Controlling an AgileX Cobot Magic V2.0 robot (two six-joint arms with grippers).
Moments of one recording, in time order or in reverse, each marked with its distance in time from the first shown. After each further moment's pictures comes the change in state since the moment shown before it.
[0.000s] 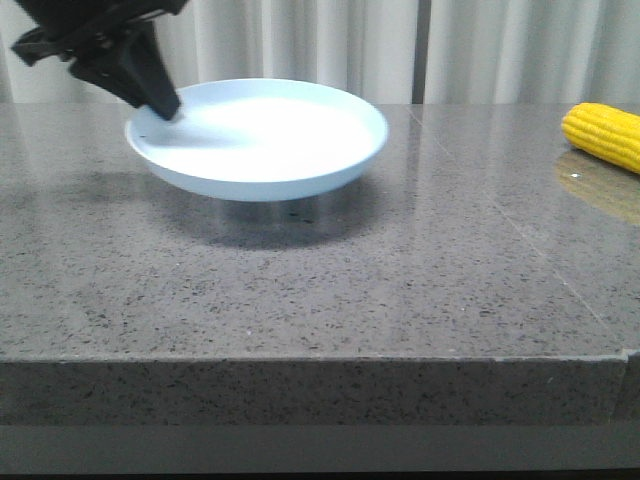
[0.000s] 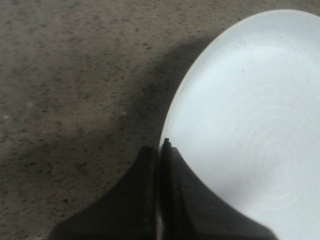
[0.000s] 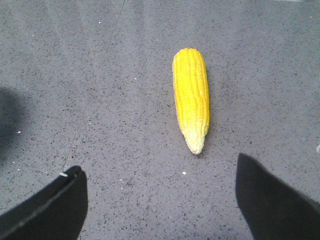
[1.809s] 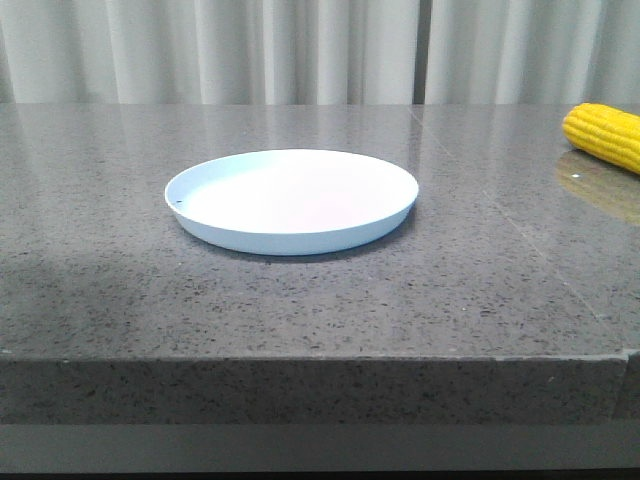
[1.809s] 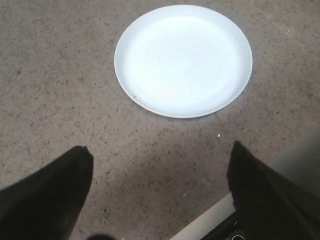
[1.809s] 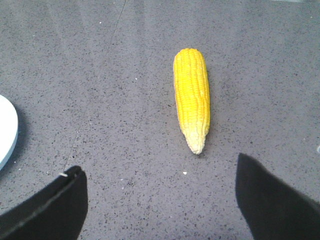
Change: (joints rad) left arm -0.443 -0.794 0.410 0.619 0.083 -0.482; right arm 0.000 0.000 0.000 0.000 -0.002 0.000
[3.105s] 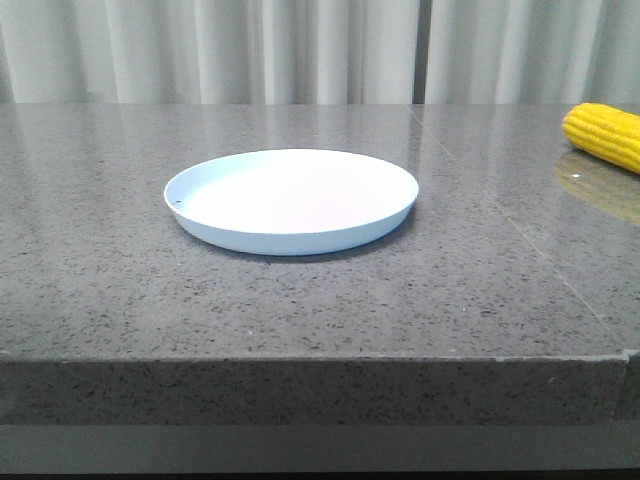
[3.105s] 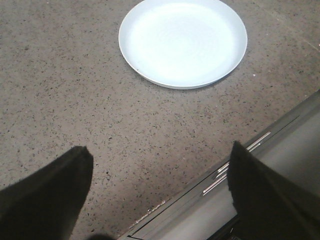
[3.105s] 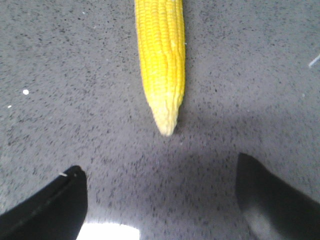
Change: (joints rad) left arm 0.000 -0.234 0.169 -0.004 -0.006 -0.008; right arm -0.096 0.492 -0.373 -0.013 0.299 -0.021
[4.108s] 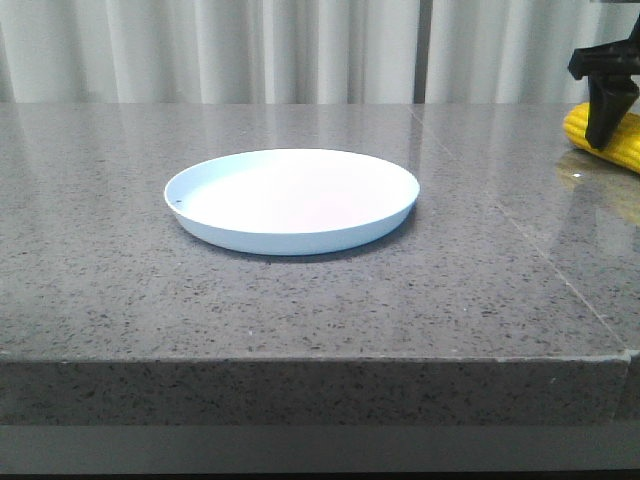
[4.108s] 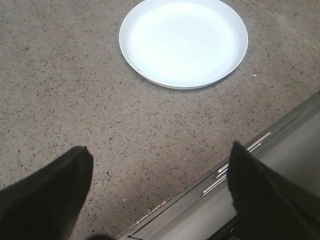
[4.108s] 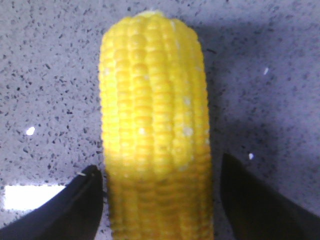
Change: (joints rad) left arm 0.000 0.000 0.000 0.000 -0.002 0.000; right arm -0.002 0.682 -0.499 0.015 0.030 -0.006
